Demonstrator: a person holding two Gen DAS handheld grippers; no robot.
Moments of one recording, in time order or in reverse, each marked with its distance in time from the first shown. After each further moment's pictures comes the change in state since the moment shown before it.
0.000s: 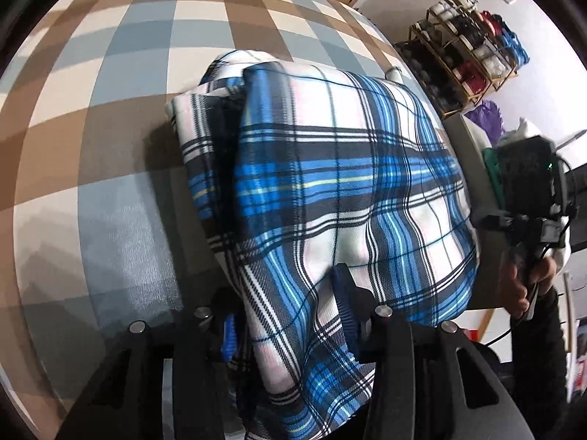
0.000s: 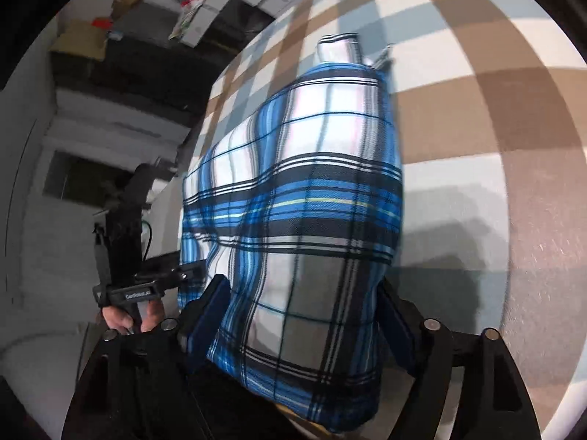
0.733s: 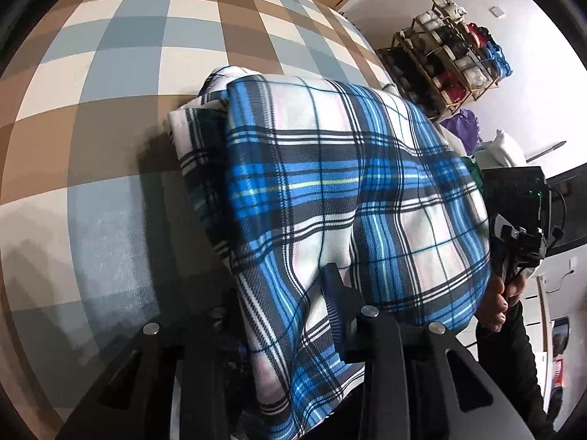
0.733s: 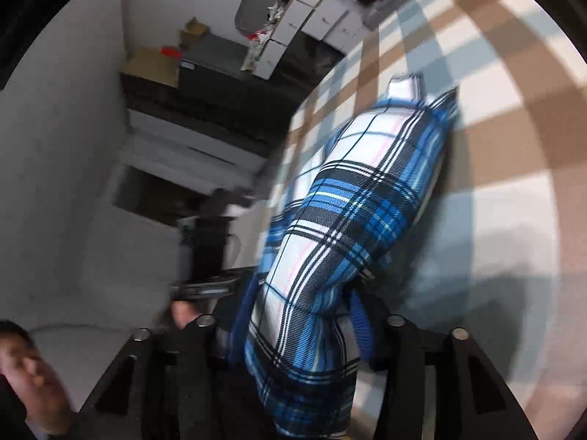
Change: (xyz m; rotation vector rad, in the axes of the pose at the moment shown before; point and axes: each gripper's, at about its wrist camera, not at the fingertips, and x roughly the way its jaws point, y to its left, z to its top) left arm -0.002 0.015 0.005 -0.028 0.006 -0.130; right arm -0.016 0.002 -0.025 0.037 -0.139 0.328
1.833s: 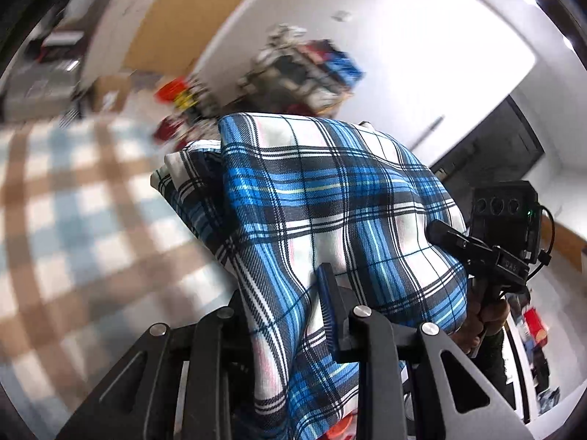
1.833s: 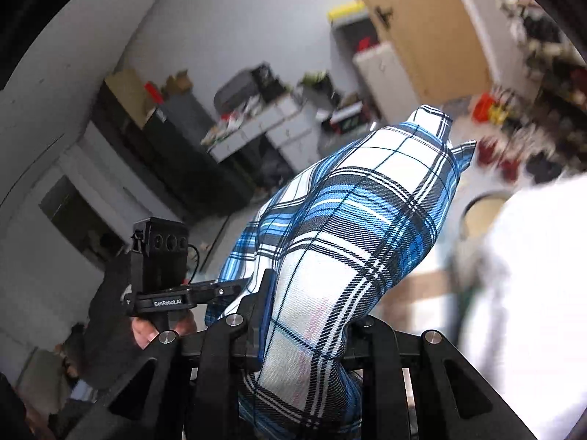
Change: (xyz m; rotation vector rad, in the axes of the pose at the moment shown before) left arm -0.080 -0.314 0.075 0.371 -0.206 -0.343; right arm -0.315 0.240 -0.012 -0.310 -0.429 -0.508
